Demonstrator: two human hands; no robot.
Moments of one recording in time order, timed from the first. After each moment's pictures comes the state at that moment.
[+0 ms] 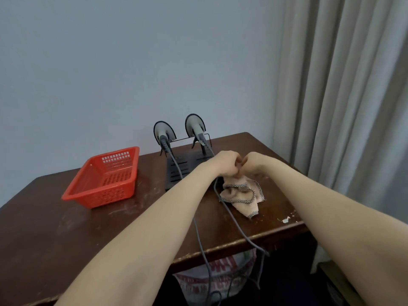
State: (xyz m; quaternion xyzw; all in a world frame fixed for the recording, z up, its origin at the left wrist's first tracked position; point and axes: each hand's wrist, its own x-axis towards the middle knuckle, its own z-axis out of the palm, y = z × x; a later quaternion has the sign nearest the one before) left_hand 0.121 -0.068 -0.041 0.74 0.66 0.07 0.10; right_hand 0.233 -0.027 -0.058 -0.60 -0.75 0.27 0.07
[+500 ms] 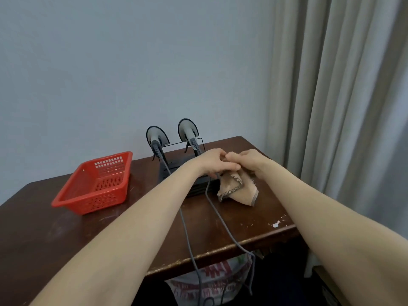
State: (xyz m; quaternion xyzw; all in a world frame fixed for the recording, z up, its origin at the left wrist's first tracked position) left_hand 0.114 -0.069 -0.026 0.68 0.65 0.20 0.28; right_hand 0.252 -0.023 -0.055 -0.51 -0.63 0.51 0.31
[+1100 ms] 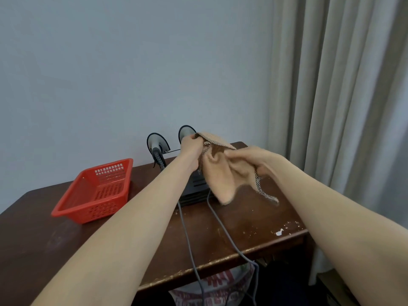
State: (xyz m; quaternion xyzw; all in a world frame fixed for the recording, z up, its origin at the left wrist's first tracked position) left_hand 0.089 -0.047 0.000 0.39 0.61 0.59 0.34; right_hand 0.256 -0.008 -0.034 -0.42 -0.57 0.64 0.30
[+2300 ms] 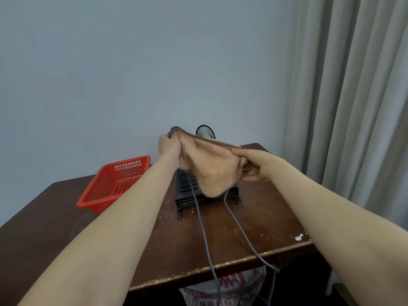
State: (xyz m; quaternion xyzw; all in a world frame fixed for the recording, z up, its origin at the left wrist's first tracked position) left_hand 0.003 -0.071 0.009 0.32 0.65 0.67 0.20; right_hand 0.215 -0.024 -0.028 -0.48 -0.49 0.66 0.30
